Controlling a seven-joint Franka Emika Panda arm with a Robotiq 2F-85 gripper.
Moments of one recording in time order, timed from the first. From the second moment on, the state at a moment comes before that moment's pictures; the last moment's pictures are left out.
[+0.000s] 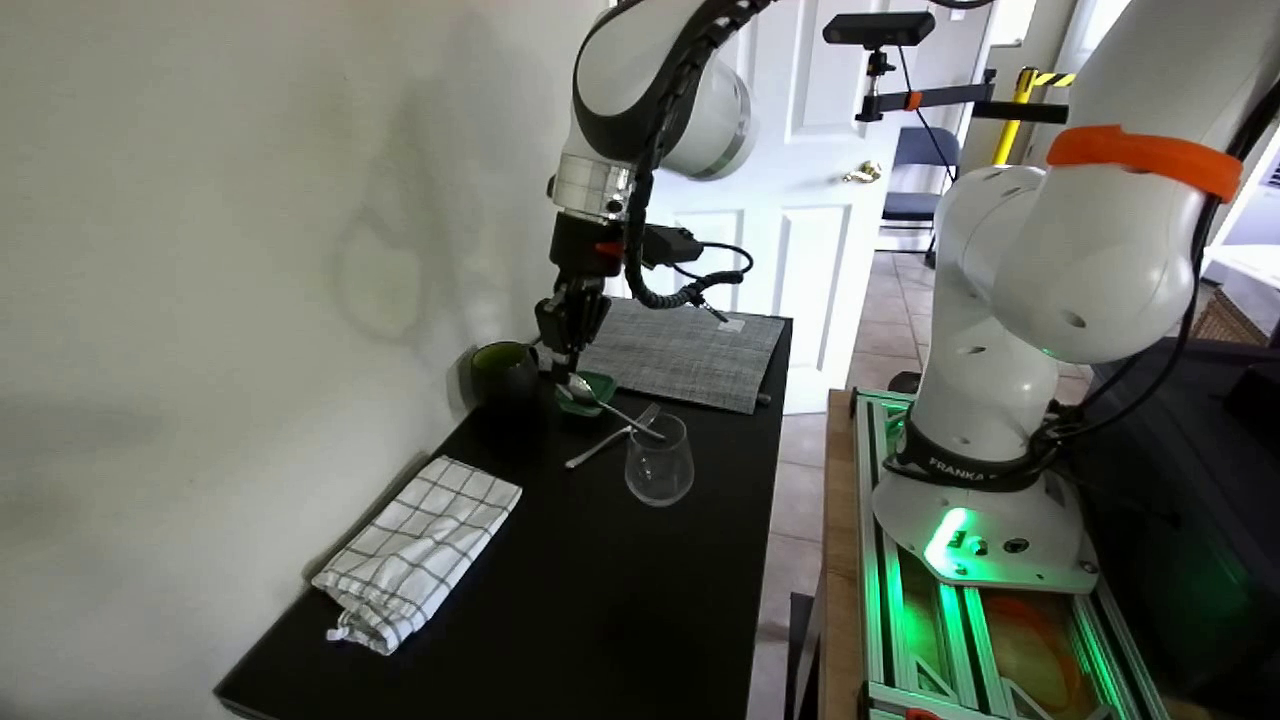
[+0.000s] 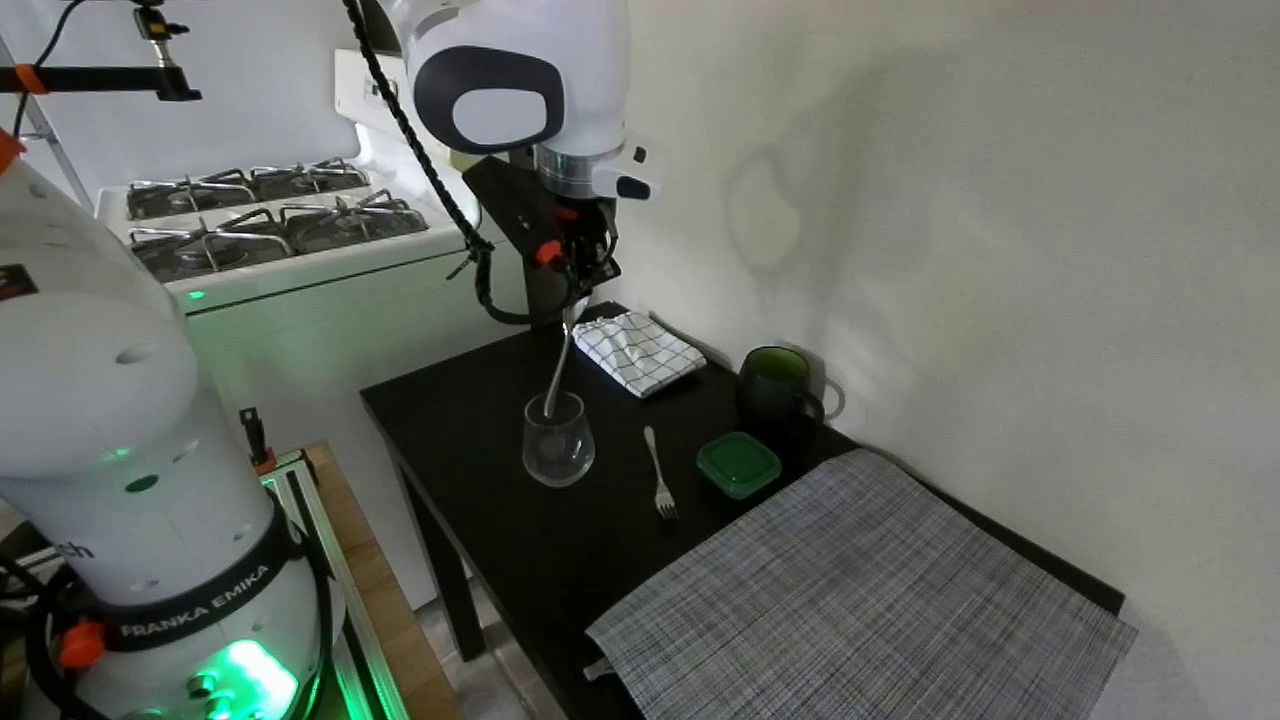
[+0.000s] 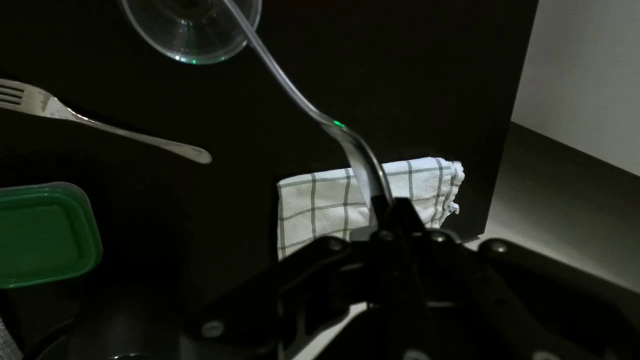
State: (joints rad) arm 0.17 -0.38 -0.08 -2.74 0.51 2.53 -0.26
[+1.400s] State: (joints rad) arm 0.18 -0.27 -0.07 -2.75 0.51 2.62 -0.27
